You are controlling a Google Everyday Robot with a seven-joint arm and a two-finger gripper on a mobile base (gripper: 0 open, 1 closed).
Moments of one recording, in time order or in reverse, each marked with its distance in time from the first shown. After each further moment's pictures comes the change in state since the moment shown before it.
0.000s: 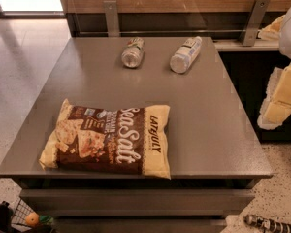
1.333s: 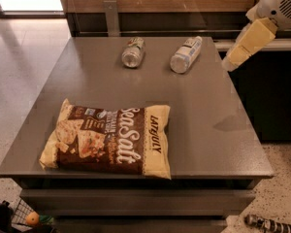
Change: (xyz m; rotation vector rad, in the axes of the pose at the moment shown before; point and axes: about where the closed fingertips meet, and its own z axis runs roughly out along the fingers) arm -0.029 -0.117 0.040 -0.023 -0.267 0.290
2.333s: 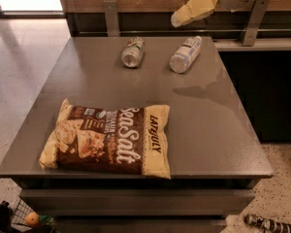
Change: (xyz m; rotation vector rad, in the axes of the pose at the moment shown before) arm -0.089 -0.063 0.050 0.162 -0.152 0.495
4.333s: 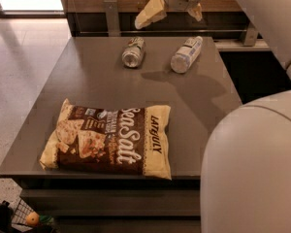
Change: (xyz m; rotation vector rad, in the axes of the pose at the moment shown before) arm -0.037 0.034 0.093 0.105 0.201 0.155
